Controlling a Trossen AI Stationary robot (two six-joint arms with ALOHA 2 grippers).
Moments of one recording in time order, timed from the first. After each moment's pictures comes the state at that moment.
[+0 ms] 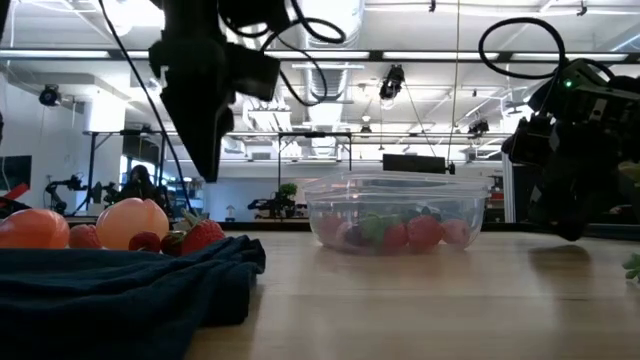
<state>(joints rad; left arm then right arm) -0.12 1.65 1.21 -0.89 -0.02 -0.37 -0.36 0.94 0.01 0.29 -0.71 0.53</state>
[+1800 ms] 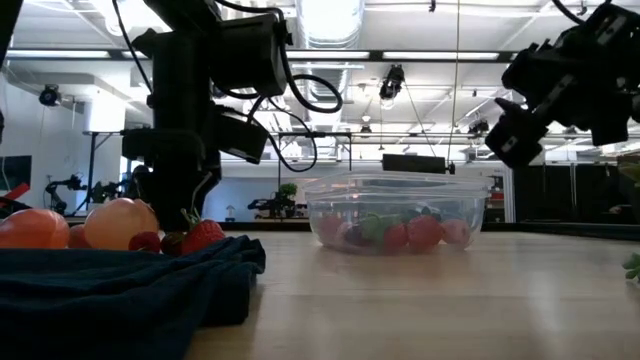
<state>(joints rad) -0.13 1.77 1.07 -0.74 -0.03 -0.36 -0.36 0.93 0.01 0.91 -0.89 0.69</state>
